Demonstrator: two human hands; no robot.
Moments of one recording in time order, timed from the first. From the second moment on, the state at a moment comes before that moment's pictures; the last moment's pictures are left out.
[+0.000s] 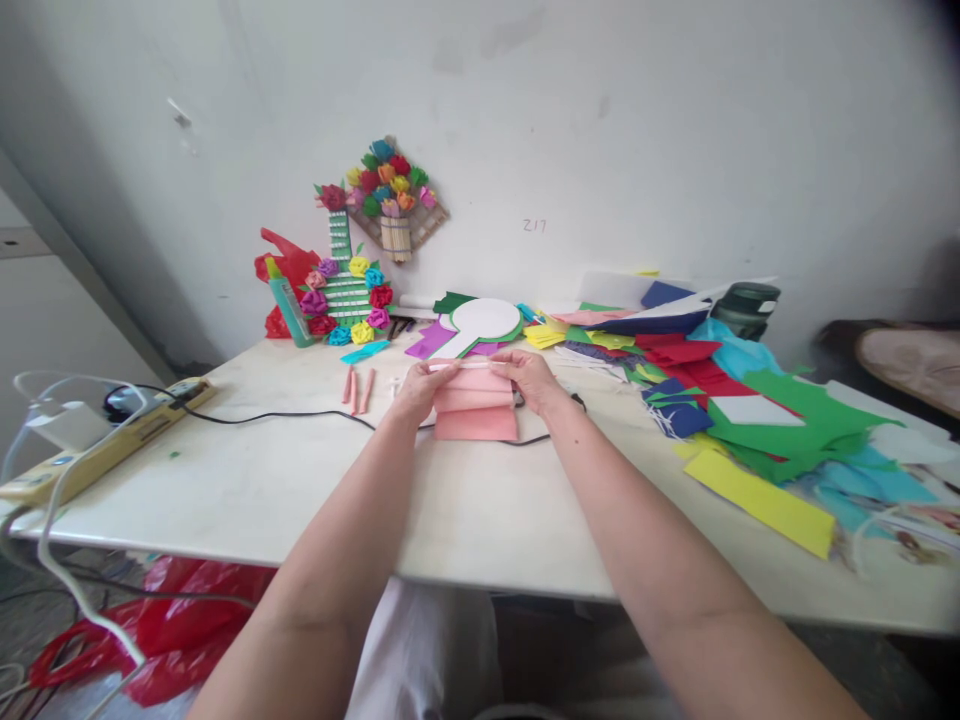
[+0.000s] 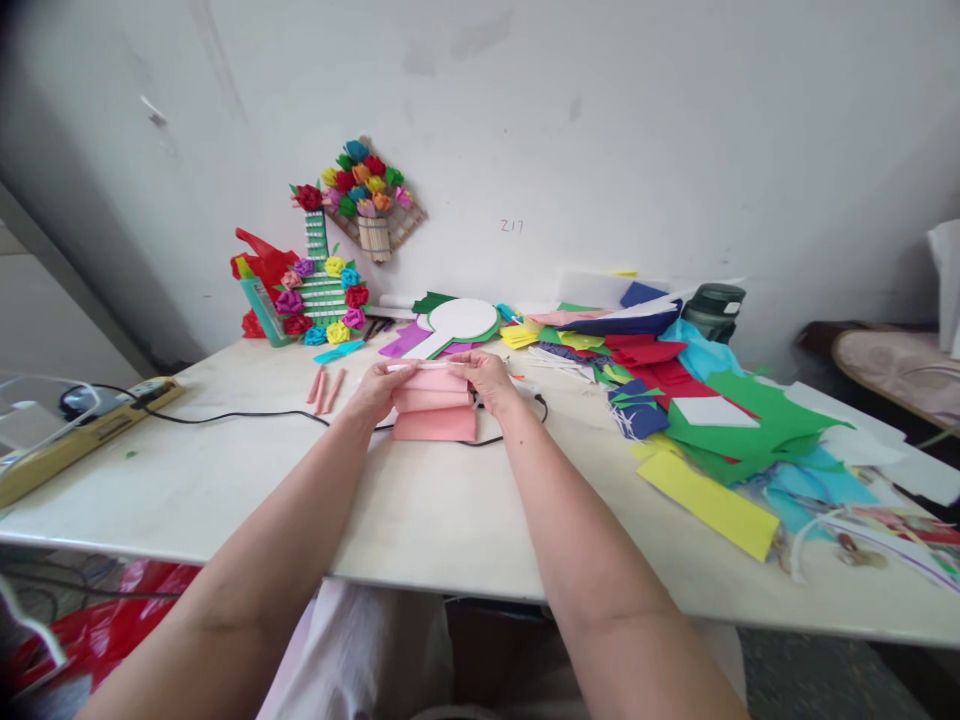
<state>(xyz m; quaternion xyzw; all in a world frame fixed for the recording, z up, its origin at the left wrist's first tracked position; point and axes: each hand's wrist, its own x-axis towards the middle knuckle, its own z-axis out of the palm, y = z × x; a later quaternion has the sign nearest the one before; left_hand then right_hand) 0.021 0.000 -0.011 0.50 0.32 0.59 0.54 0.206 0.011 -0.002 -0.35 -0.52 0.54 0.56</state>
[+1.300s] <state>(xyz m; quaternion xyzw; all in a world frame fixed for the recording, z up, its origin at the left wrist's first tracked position) 0.022 0.001 -0.011 0.47 0.32 0.63 0.53 0.192 0.006 -0.003 -0.36 -0.50 0.52 0.59</state>
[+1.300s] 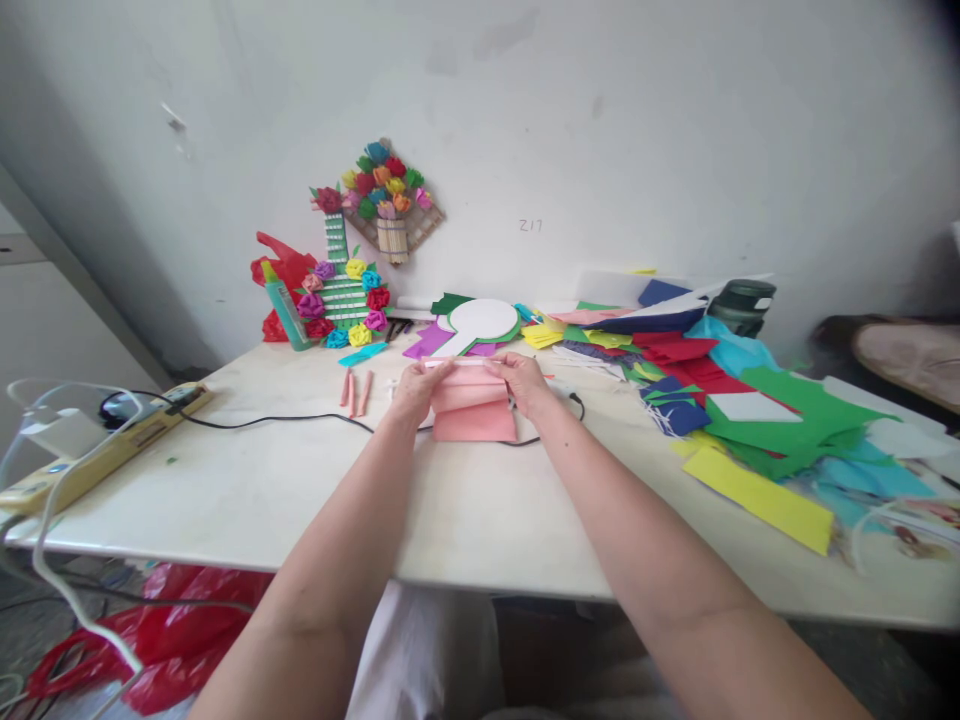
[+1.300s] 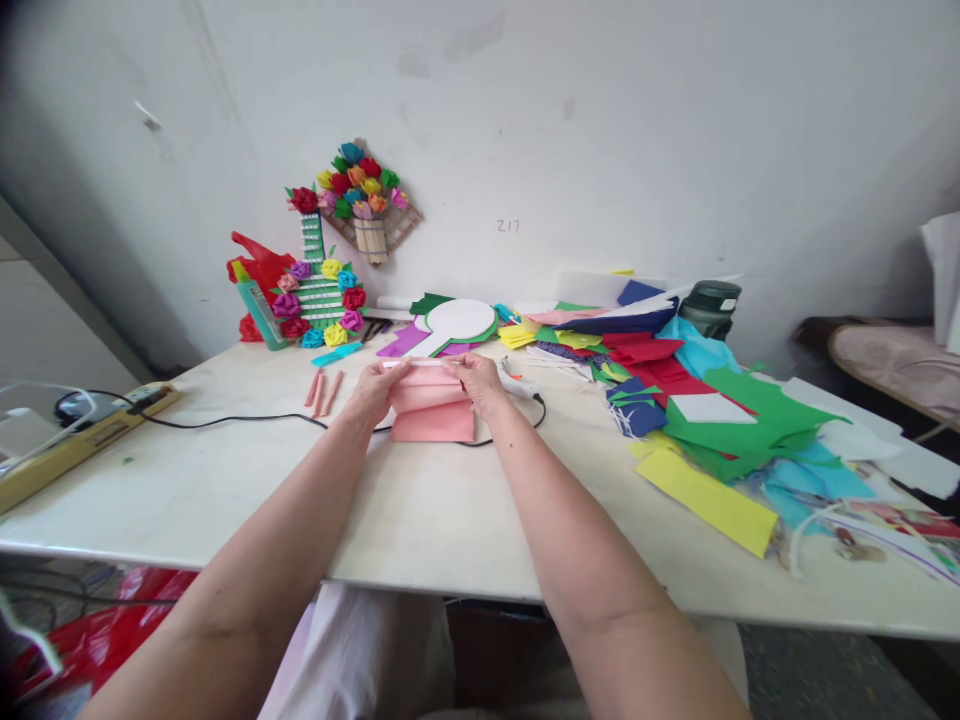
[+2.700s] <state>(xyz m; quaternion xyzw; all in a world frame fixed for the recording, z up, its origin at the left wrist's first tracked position) 0.021 0.000 -0.009 0.49 0.31 0.63 0.51 0.188 0.006 -0.003 -0.36 -0.49 0.48 0.63</state>
